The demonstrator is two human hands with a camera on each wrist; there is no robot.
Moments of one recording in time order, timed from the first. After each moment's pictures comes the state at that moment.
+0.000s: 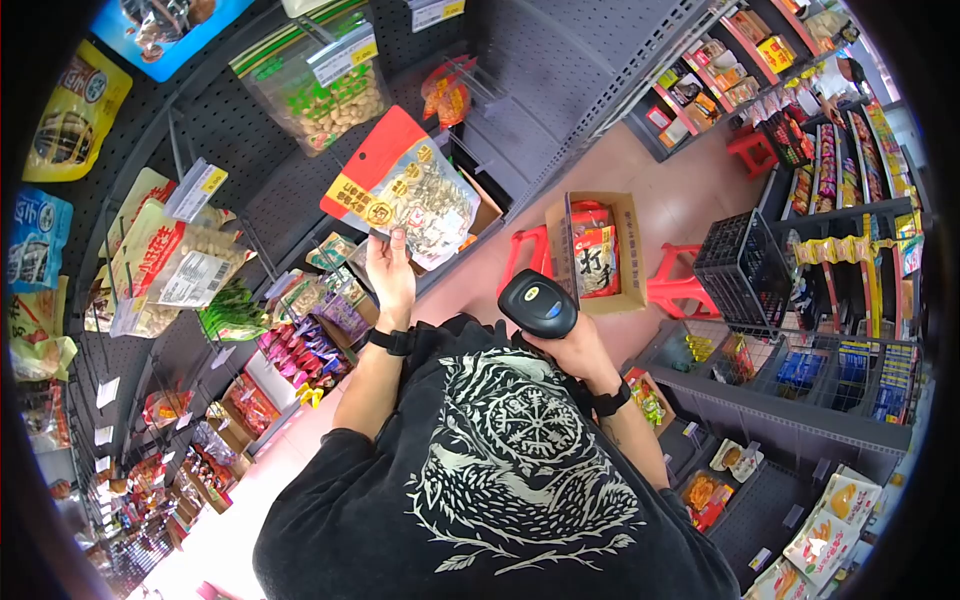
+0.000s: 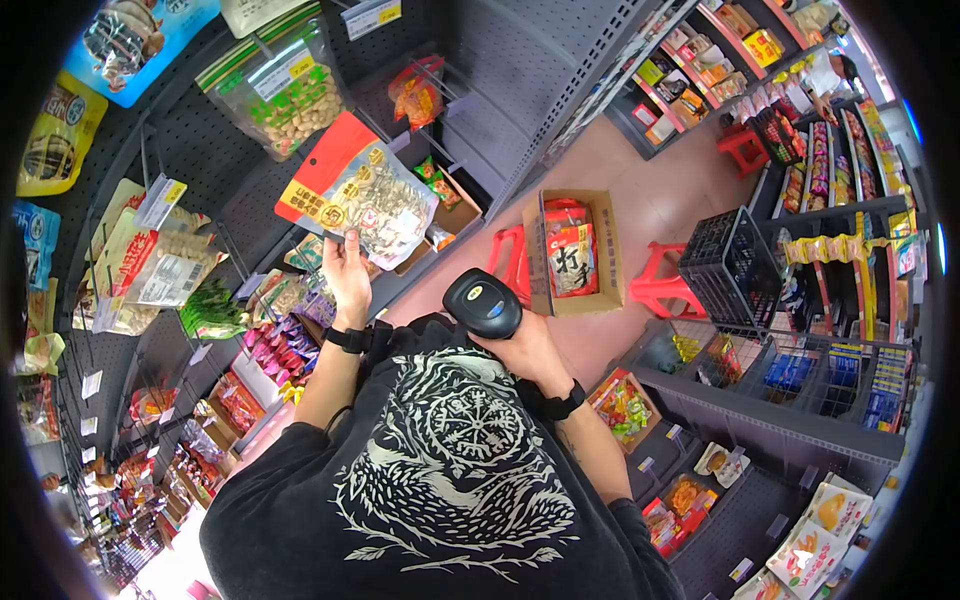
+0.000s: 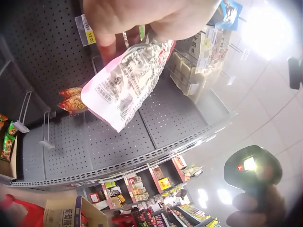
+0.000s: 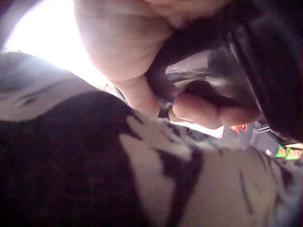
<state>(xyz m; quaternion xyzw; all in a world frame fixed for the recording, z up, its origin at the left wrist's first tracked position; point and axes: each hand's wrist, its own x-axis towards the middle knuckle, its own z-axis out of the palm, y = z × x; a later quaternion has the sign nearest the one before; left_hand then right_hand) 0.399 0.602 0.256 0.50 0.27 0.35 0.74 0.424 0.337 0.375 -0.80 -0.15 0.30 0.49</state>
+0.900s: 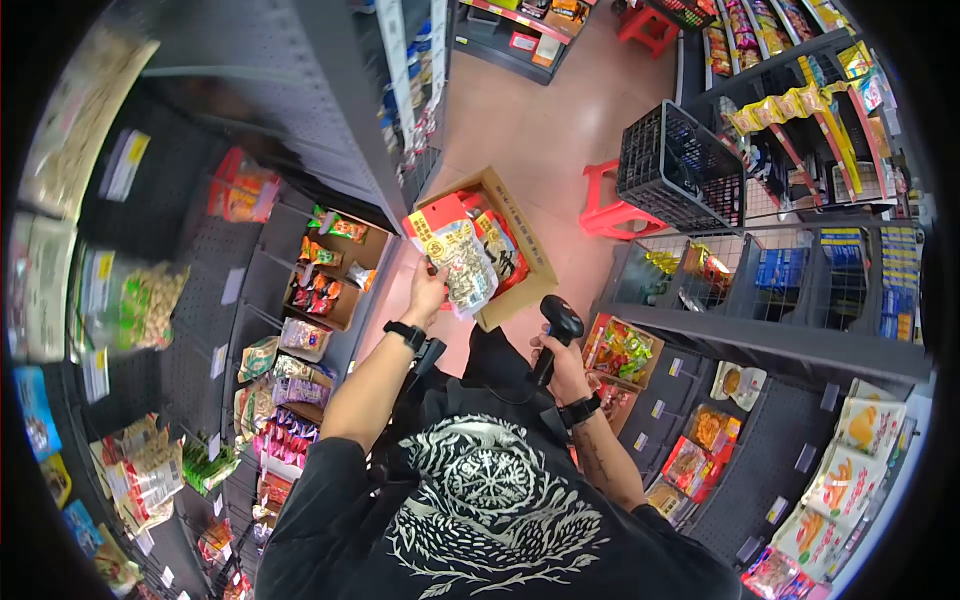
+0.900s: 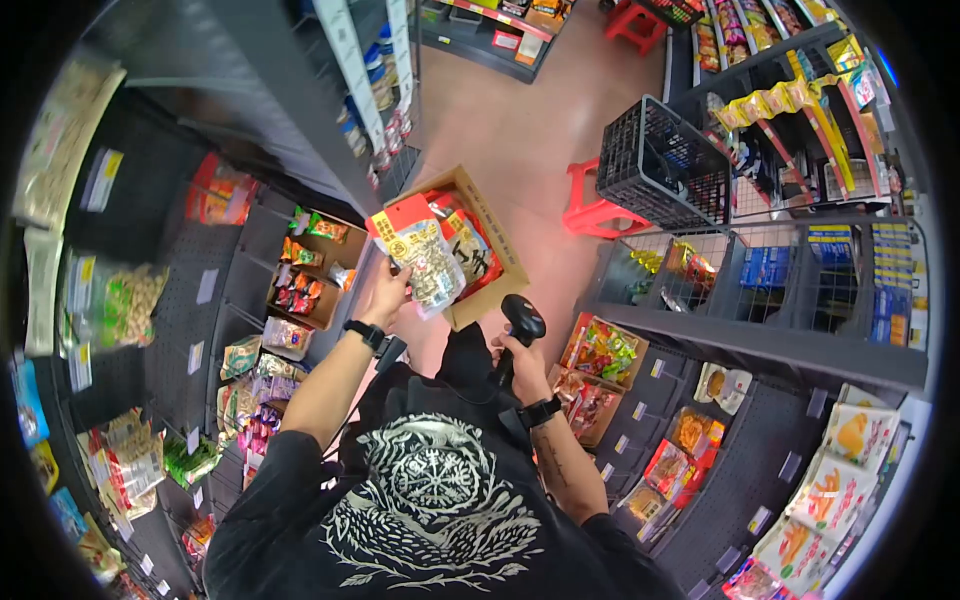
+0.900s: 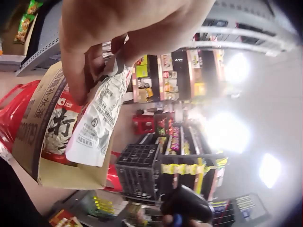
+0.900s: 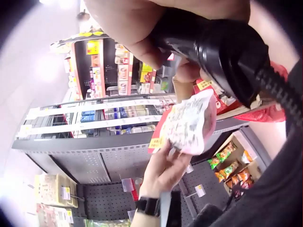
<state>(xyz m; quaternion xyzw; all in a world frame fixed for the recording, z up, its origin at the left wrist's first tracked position) 0.589 0.353 0.139 0.56 0.27 -0.20 0.76 0.469 0.122 0.240 -0.49 0.39 0.14 0.77</state>
